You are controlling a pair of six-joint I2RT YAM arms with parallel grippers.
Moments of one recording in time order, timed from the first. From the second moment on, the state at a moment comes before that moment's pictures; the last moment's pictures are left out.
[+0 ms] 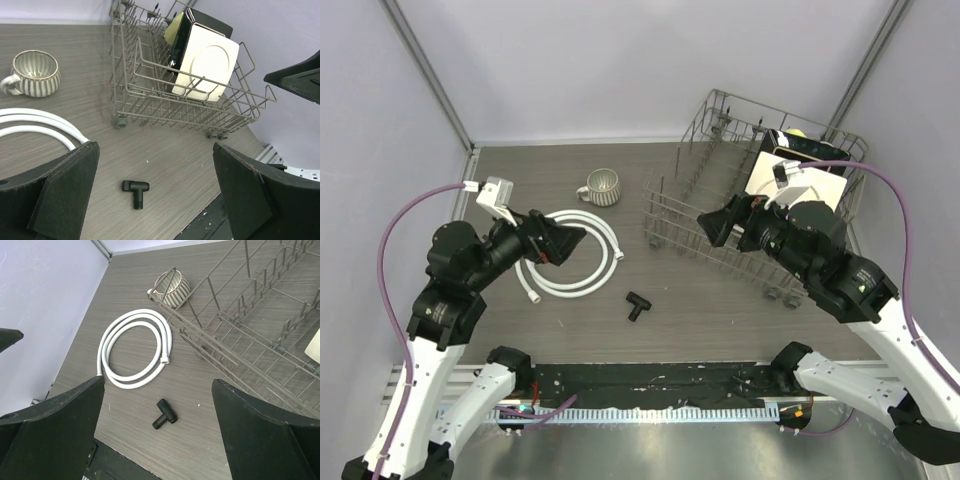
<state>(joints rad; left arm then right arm) -0.31 0.68 1.03 -0.47 0.37 -0.44 0.71 0.84 1.20 -0.61 0.18 0.53</state>
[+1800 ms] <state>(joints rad) 0.14 1.15 0.69 -0.79 -0.08 -0.88 0.90 1.14 1.25 -0.51 0.12 0.45</state>
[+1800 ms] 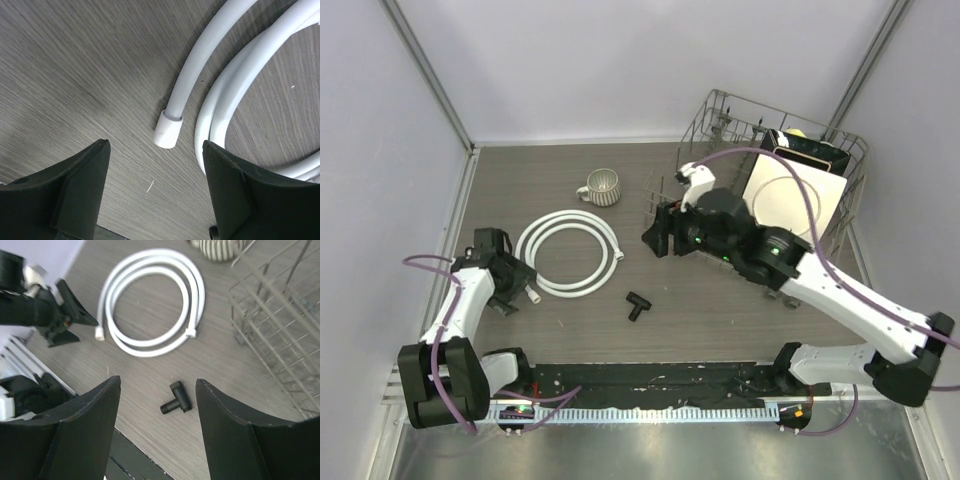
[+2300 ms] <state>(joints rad) 0.14 1.17 0.62 -0.75 -0.08 -0.97 1.03 1.50 1.36 -0.58 0.22 0.47</state>
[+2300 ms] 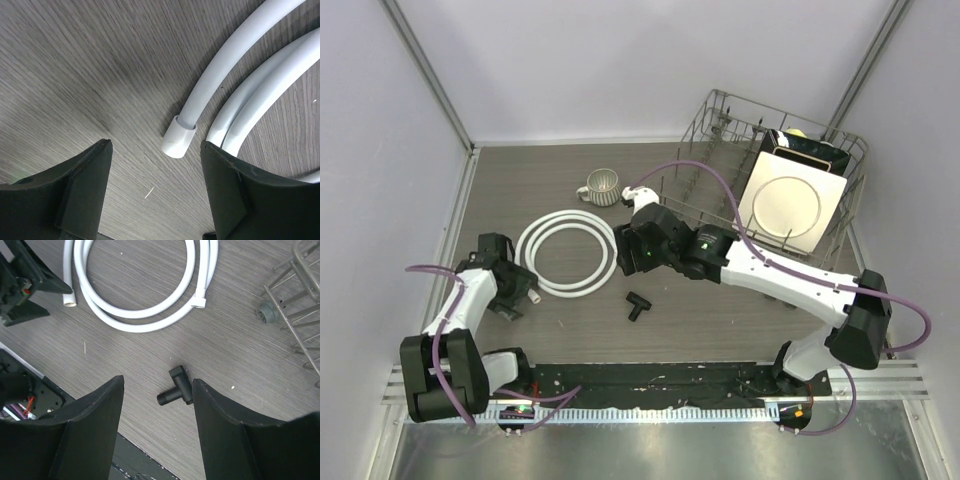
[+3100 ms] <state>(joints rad) 0.14 1.26 0.63 -0.67 -0.05 -0.96 1.07 1.42 1.26 -0.48 0.21 0.47</state>
